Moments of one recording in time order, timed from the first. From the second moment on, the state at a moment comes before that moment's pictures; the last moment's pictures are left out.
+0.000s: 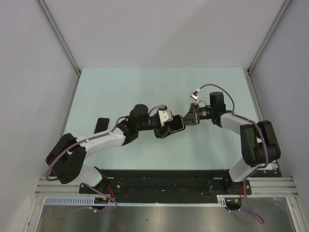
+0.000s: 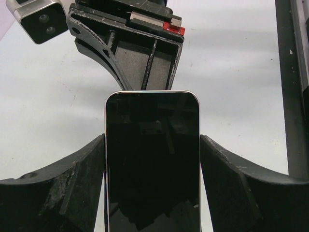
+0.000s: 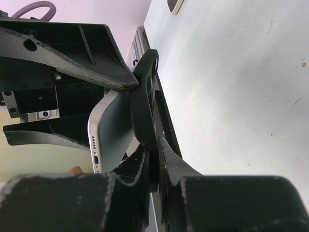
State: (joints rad) left arm -0.77 1.43 0.78 0.39 0.54 0.30; right arm 0.20 1.61 0.83 0.14 -1.28 0.51
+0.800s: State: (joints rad) left arm -0.70 1.35 0.76 0.41 0.53 0.25; right arm 0.11 1.68 0.84 0.14 -1.10 0.50
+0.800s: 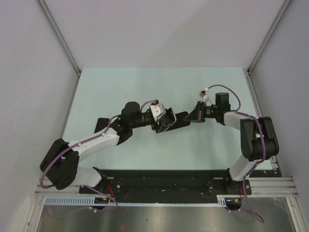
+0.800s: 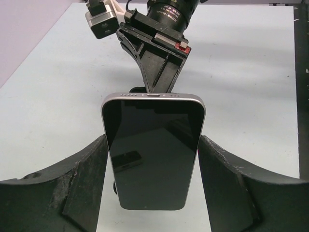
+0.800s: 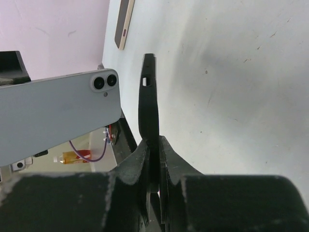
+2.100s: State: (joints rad) left arm -0.69 1.36 0.76 0.31 0.43 0.32; right arm 0.05 1.67 0.84 0.10 -0.89 0.40
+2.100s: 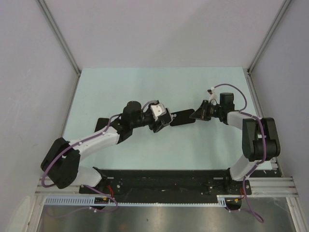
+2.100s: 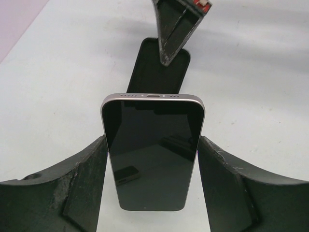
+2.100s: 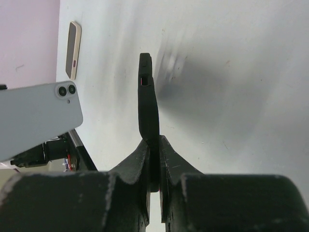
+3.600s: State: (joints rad) left arm -0.25 1.62 0.96 -0.27 0.16 0.07; right arm 0.05 1.61 0.84 0.08 -0.88 0.34
